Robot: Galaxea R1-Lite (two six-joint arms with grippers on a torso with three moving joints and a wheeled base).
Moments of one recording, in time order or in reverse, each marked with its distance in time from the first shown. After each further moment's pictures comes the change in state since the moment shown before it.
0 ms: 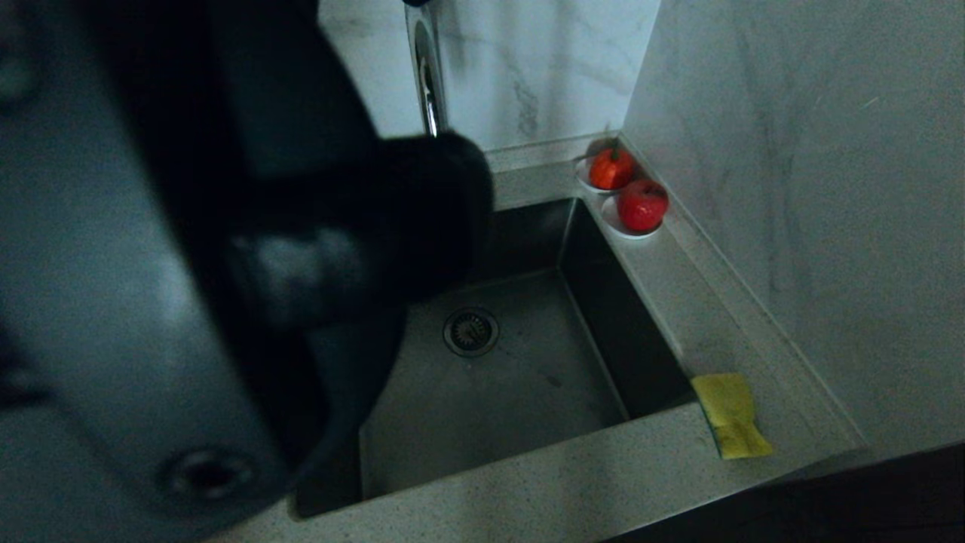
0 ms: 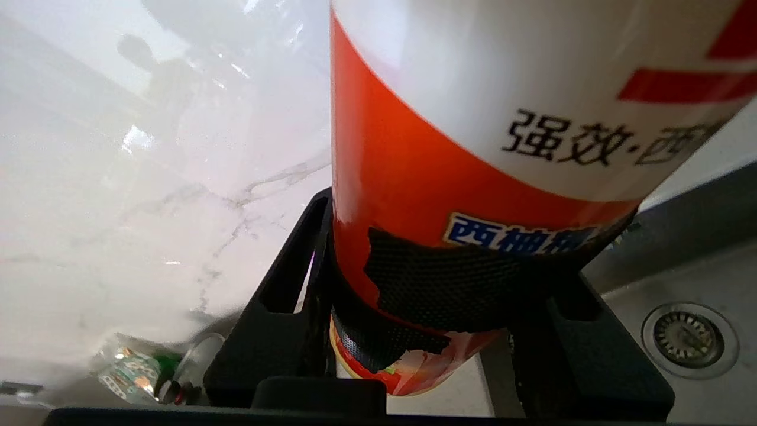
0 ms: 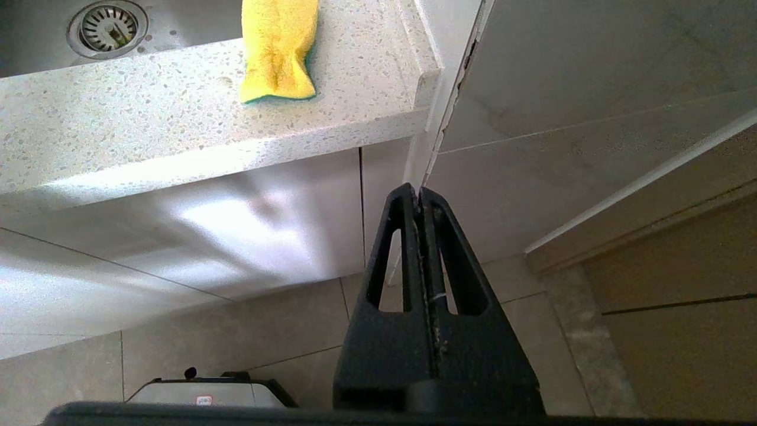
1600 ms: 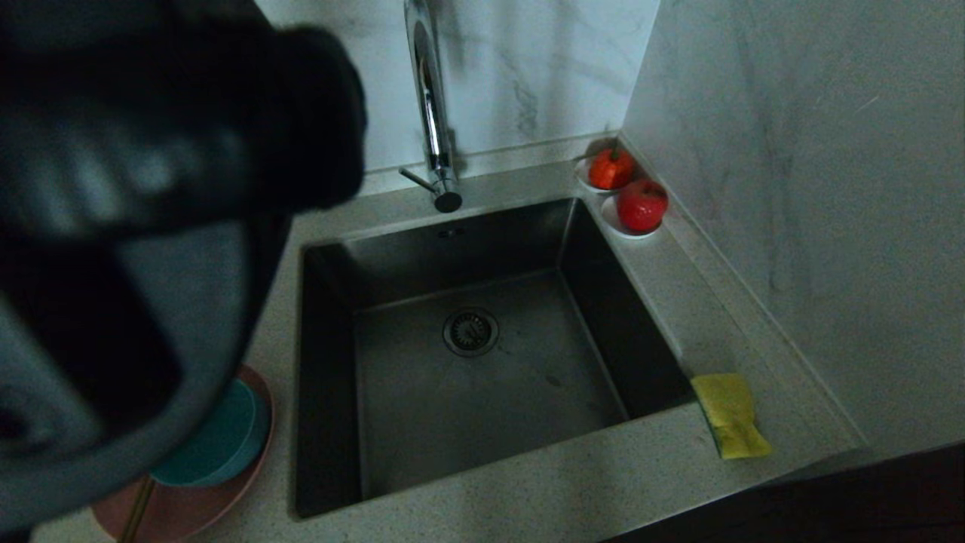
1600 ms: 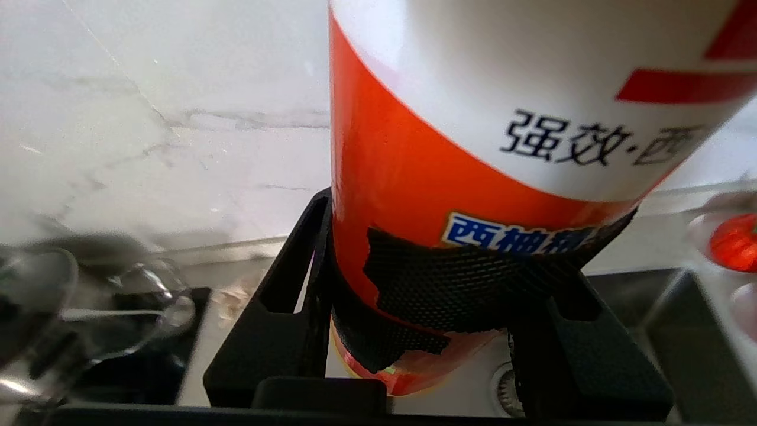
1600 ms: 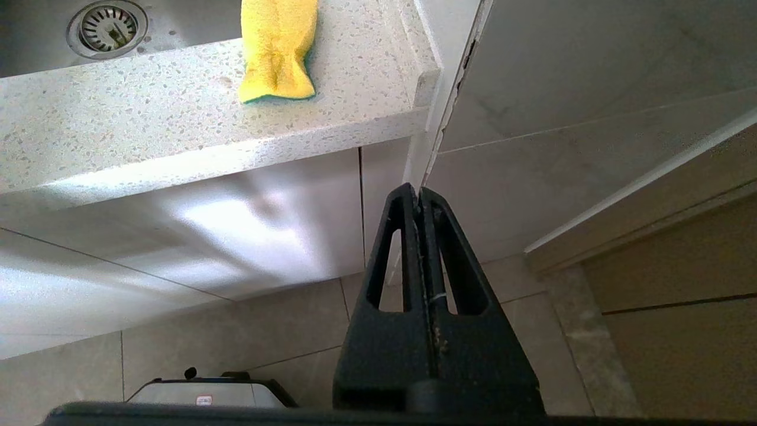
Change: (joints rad) left arm 0.004 -0.025 0.003 -0.101 -0.004 -0.360; right arm 0.000 0.000 0.000 0.000 -0.001 0.000
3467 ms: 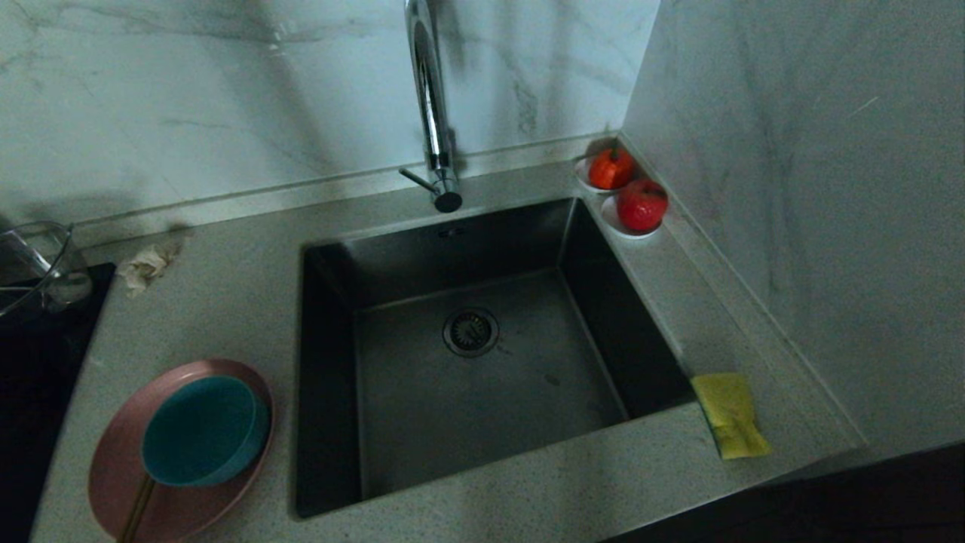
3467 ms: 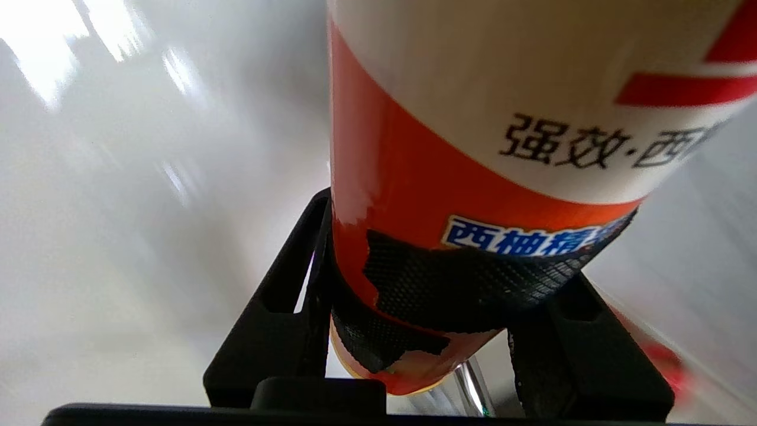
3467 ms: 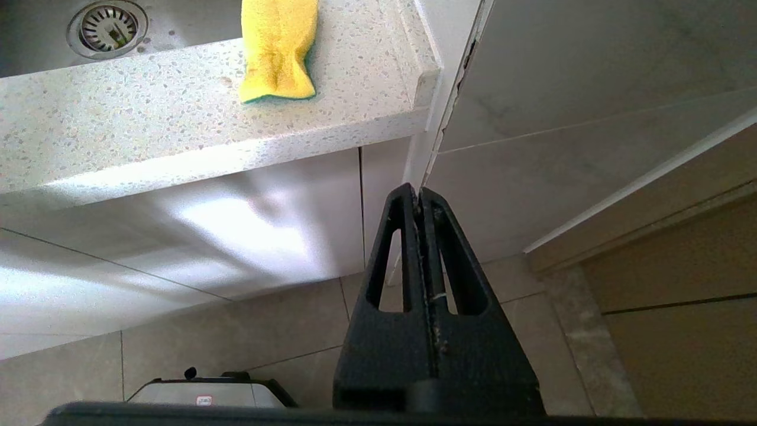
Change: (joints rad) left arm 0.300 -0.330 0.005 1.151 -0.727 -0.922; right arm 0.000 0.000 0.000 0.000 0.000 0.000
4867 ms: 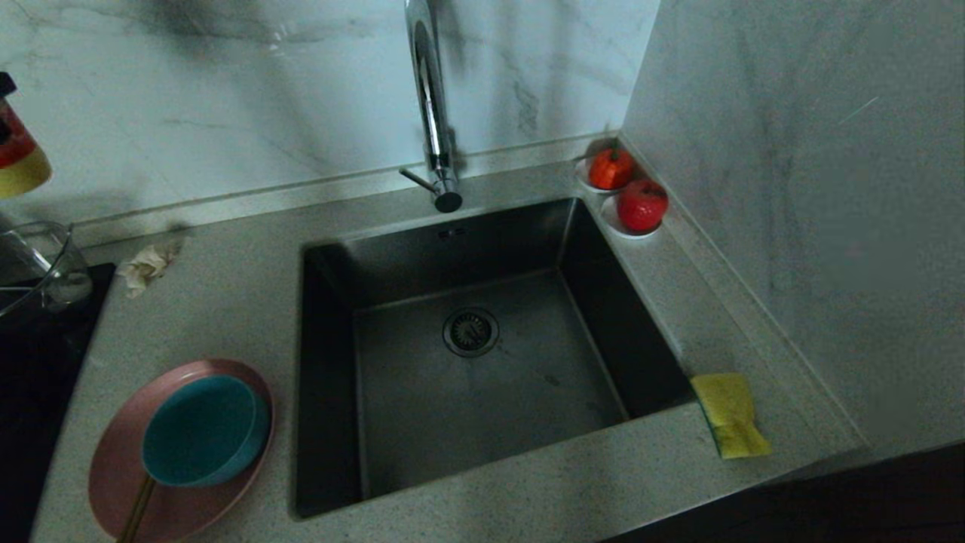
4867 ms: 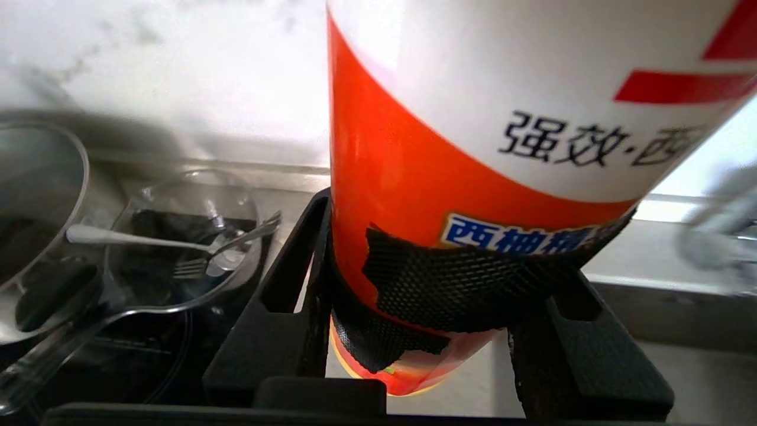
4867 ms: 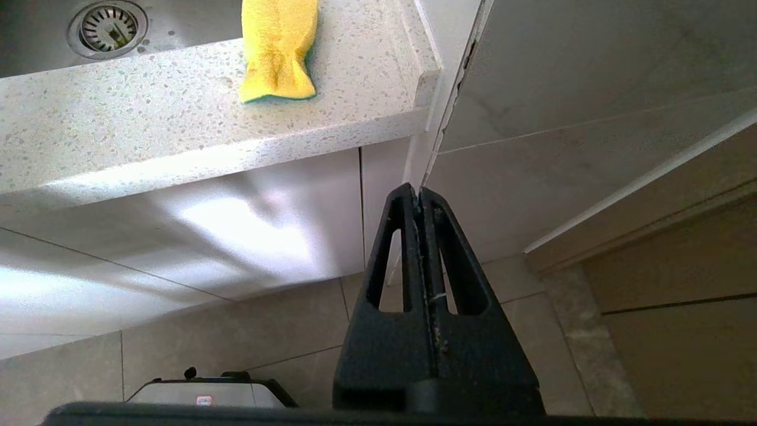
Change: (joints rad) left arm 0.993 -0.308 0.707 0.106 -0.285 -0.658; right arm 0.000 0.000 0.000 0.000 0.000 0.000
